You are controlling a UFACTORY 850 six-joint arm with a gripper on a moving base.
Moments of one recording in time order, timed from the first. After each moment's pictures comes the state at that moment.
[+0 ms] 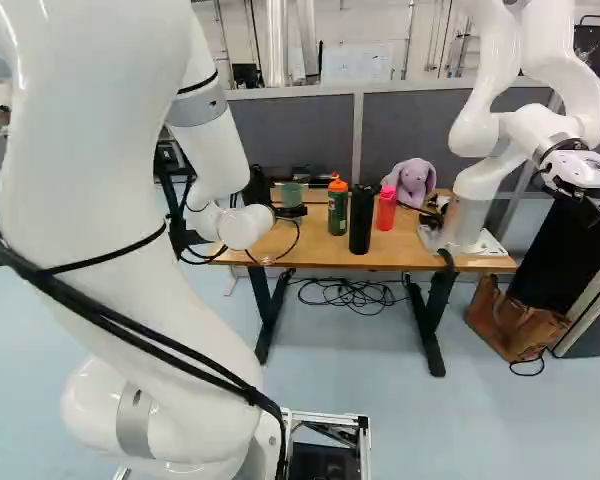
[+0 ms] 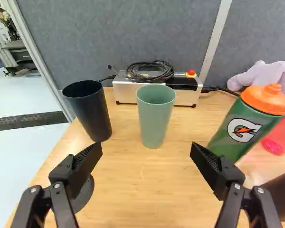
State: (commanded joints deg) arm 1.7 -6.2 -25.8 0.0 50.0 0.0
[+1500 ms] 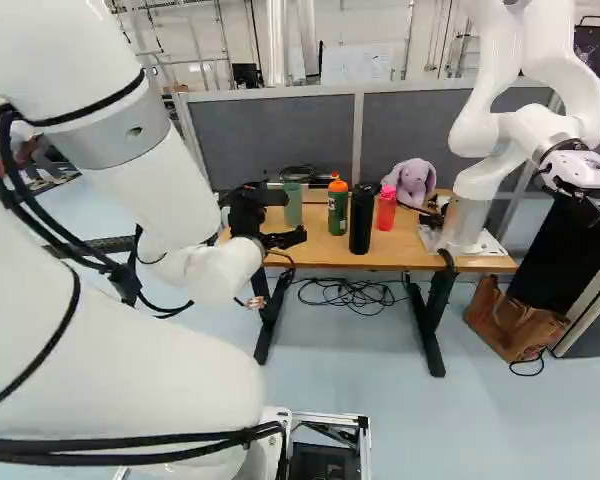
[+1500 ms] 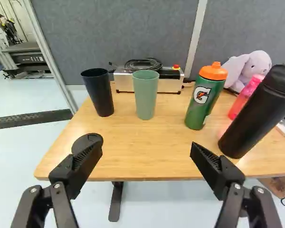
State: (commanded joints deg) arm 0.0 15.6 -5.4 0.0 50.0 0.0
